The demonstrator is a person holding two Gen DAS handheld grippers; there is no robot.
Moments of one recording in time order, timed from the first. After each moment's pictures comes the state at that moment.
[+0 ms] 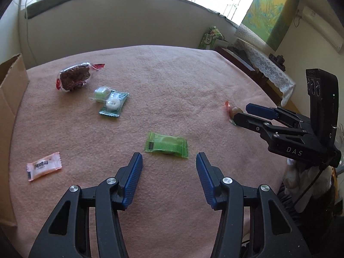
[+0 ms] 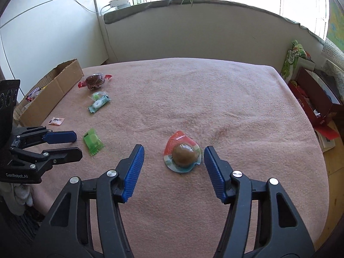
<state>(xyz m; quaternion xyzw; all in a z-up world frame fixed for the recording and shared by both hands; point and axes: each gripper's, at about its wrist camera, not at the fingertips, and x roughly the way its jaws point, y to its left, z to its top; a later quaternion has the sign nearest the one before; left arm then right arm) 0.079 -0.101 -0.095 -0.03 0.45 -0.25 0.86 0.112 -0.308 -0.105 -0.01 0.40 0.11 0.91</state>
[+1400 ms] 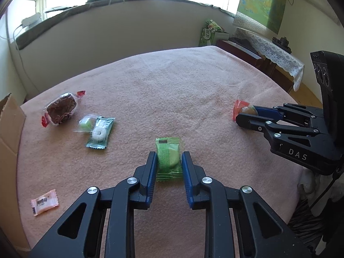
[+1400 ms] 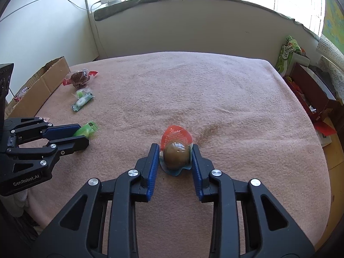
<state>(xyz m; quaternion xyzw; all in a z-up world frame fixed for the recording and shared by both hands) 0.093 -0.132 -0.093 0.06 0.42 -0.23 0.88 0.124 -0.314 -0.115 0.00 0.40 0.10 0.91</state>
